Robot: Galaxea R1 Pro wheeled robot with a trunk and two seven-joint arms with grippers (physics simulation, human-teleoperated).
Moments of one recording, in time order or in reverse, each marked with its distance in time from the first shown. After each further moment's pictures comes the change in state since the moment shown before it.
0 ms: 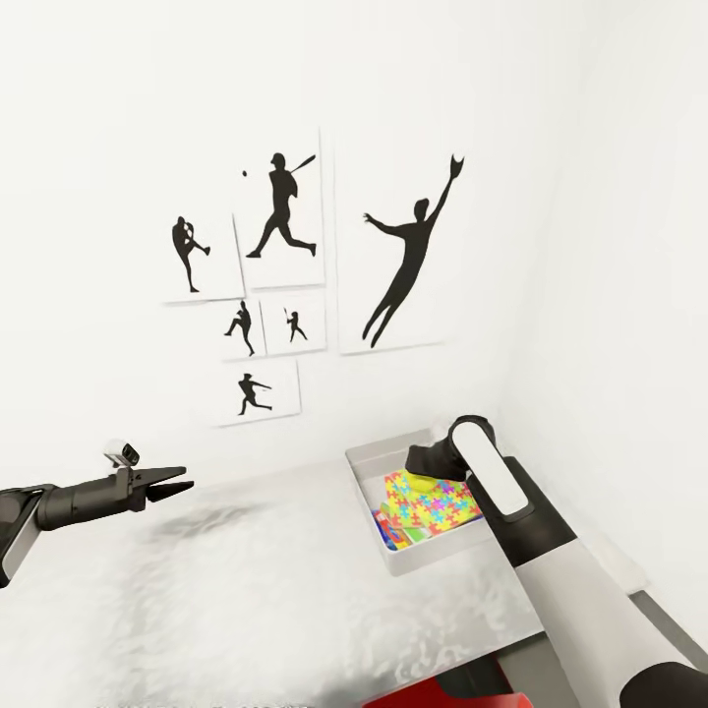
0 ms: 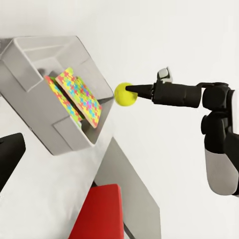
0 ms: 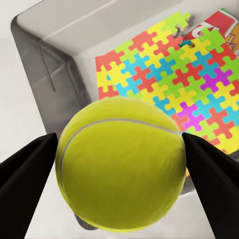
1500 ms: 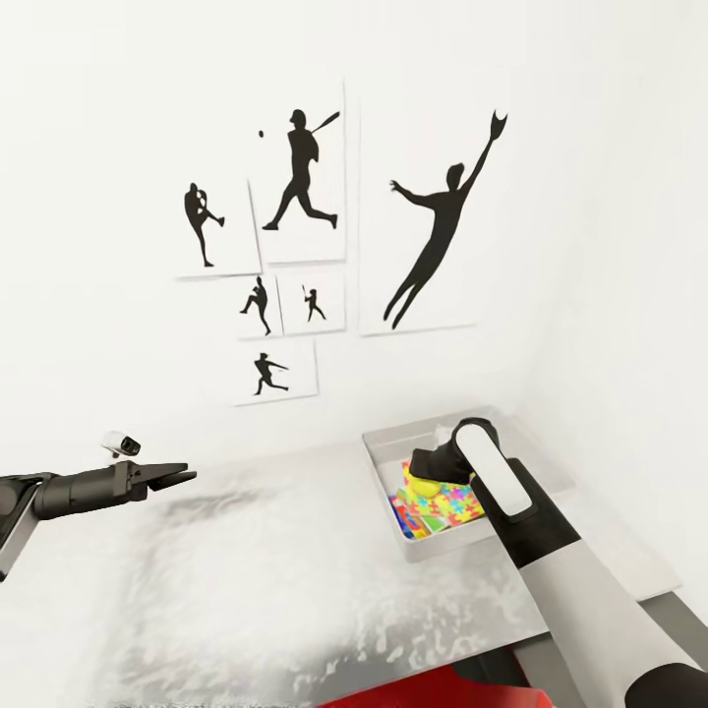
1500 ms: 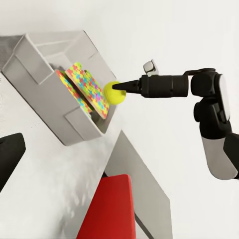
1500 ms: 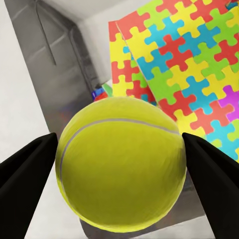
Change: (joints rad) left arm 0.028 0.005 -0.005 -0.157 0.011 0.014 0.000; right arm 0.003 -0.017 0.002 0.014 -0.012 0.007 0.006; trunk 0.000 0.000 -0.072
